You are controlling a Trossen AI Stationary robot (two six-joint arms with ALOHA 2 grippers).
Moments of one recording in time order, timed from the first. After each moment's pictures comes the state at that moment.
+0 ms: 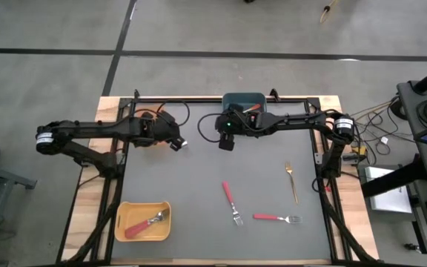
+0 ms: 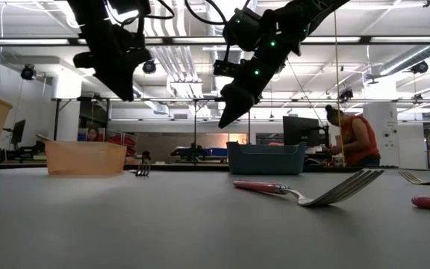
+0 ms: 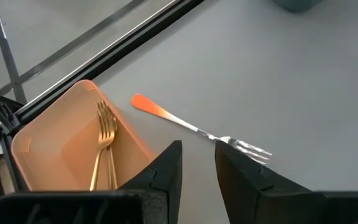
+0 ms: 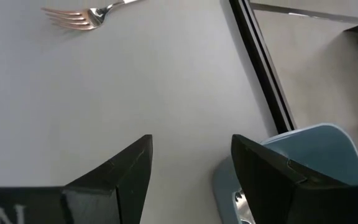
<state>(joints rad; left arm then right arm) 0.16 1.26 1.00 -0.88 -0.58 -0.64 -0.26 1.81 1.30 -0.30 0.26 -0.22</state>
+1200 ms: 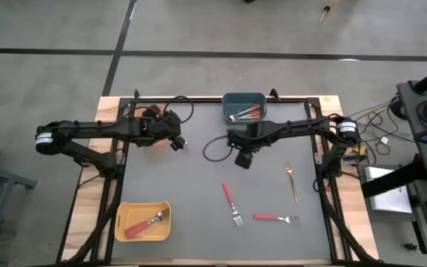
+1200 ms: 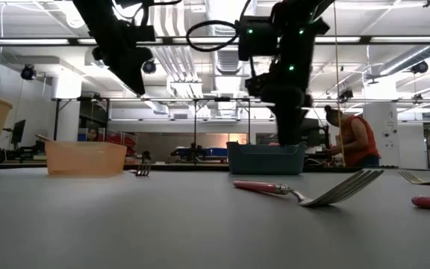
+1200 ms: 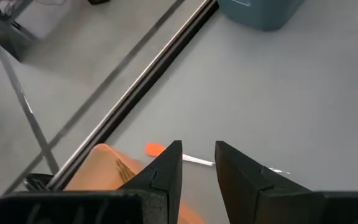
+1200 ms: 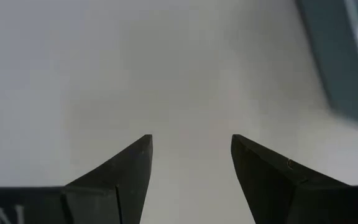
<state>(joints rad) 0.16 1.26 1.00 -0.74 -0.65 -0.28 -0.14 1.78 1.30 -0.91 0.20 0.29</state>
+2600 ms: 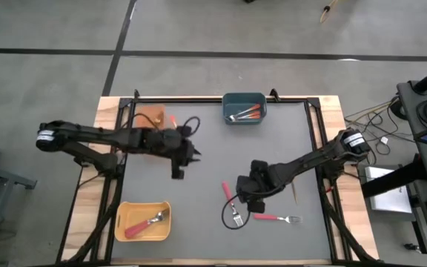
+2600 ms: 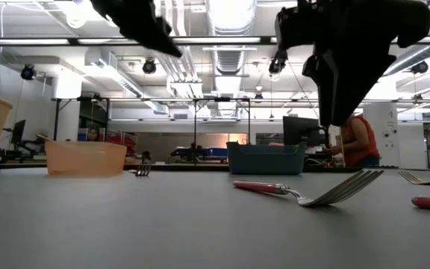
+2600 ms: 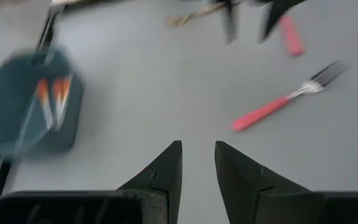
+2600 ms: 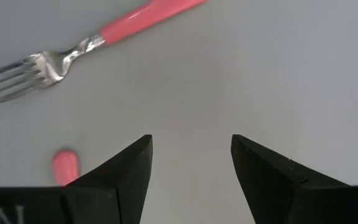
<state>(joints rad) -0.01 1.27 0.99 -0.38 -0.05 0.21 0.34 1.74 1.30 -0.95 0.16 0.45</state>
